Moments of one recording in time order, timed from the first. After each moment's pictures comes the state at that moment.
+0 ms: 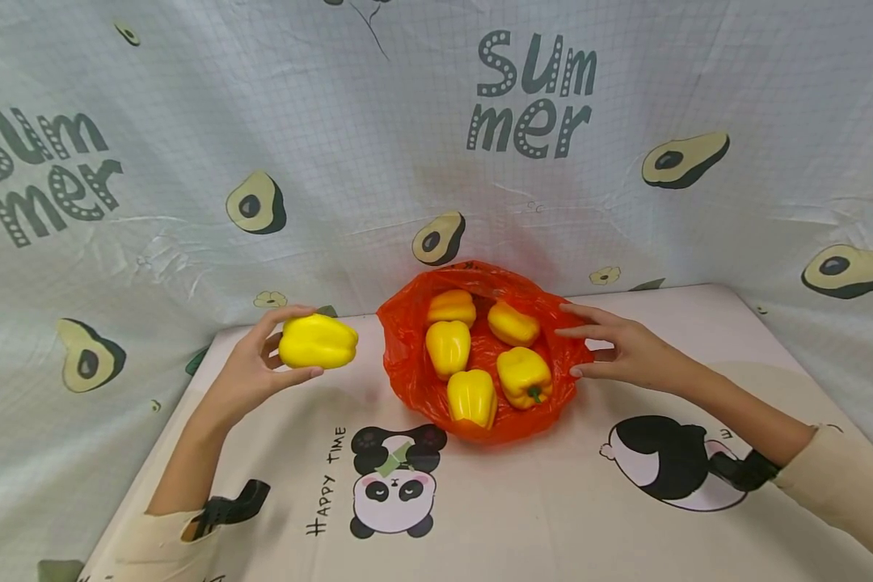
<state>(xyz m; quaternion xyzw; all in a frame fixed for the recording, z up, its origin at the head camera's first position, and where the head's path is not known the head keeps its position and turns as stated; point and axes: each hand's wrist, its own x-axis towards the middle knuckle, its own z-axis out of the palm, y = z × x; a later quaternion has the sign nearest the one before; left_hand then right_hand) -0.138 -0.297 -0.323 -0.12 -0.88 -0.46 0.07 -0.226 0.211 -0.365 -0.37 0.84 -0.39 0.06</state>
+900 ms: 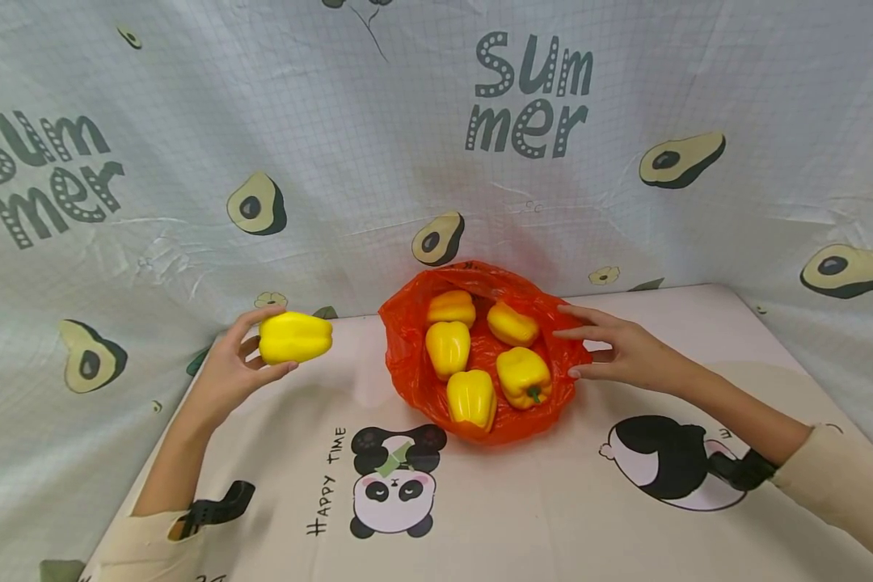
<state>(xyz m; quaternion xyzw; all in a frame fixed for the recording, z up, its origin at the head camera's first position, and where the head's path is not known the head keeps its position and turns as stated) -0.137 -0.326 -0.333 -0.09 -0.88 -0.45 0.10 -0.225 0.210 -0.369 -0.37 0.84 -0.39 0.06</state>
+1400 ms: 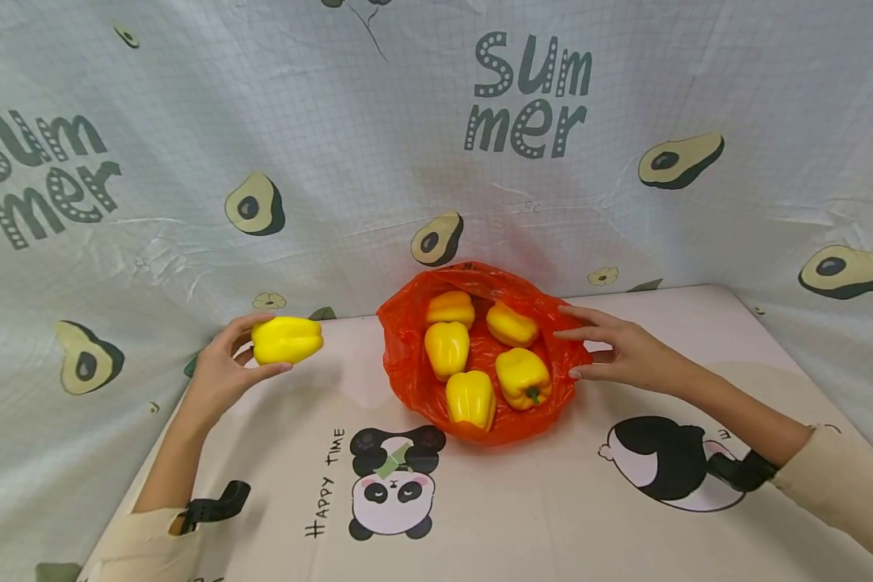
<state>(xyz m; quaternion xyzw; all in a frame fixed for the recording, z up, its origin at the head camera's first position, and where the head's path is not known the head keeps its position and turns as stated) -0.145 -0.342 -0.346 -0.04 -0.90 -0.41 0.14 -0.226 0.212 -0.370 -0.36 0.84 -0.39 0.06</state>
